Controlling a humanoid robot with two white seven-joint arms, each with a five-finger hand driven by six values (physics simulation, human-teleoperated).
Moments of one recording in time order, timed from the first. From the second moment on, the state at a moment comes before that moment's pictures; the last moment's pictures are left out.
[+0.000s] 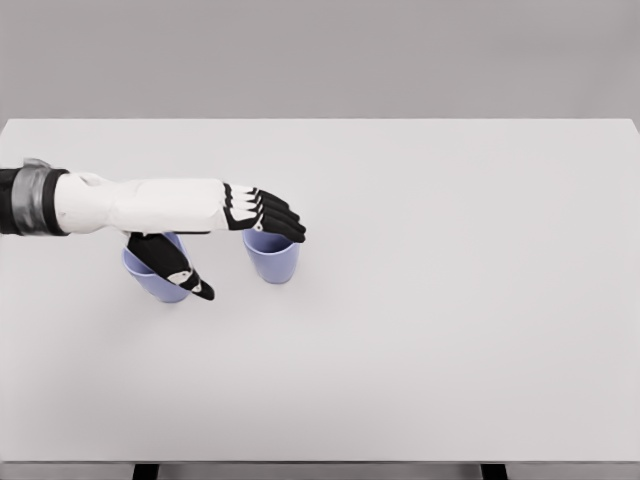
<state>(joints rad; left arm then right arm) -0.88 0.96 -0.96 -1.75 0.35 -0.61 -0.61 -0.01 0.00 -0.07 0.15 0.07 -0.15 0.18</state>
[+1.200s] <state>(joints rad) -0.97 0.61 -1.05 -1.24 -0.03 -0.61 -0.61 0.00 0.00 -0.07 0.15 0.07 -0.15 0.17</state>
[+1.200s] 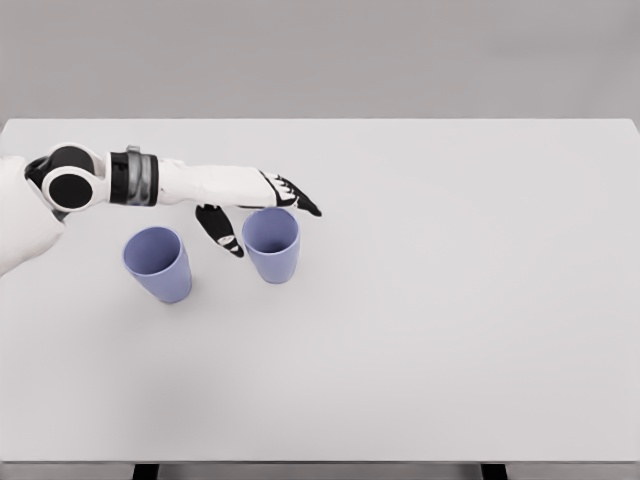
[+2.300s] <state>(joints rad) -1.06 0.89 -1.05 -1.53 0.22 -0.61 -0.61 0.00 0.00 -0.07 0.15 0.07 -0.15 0.17</state>
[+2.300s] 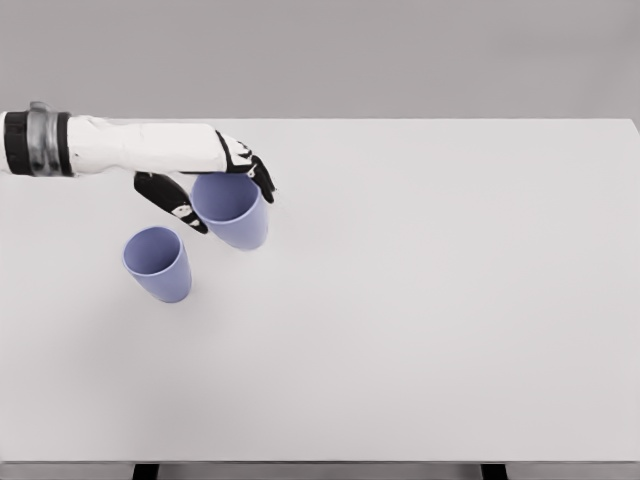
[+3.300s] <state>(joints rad) -1.07 1.20 -1.11 -1.57 0.36 -0.61 -0.61 0.00 0.00 -0.07 0.15 0.07 -0.15 0.17</state>
